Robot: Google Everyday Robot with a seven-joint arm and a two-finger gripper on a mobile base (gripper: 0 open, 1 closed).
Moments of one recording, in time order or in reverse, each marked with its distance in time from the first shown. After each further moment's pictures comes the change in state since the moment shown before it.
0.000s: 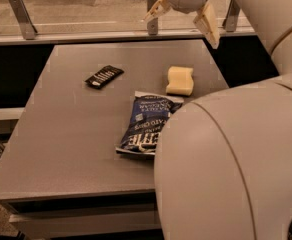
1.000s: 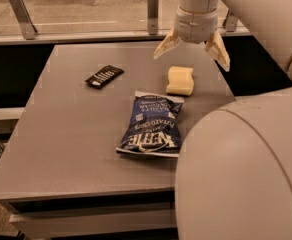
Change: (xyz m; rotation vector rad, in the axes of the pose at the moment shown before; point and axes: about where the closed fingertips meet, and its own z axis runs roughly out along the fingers) arm -0.022 0.049 0.056 -0.118 -0.099 -0.143
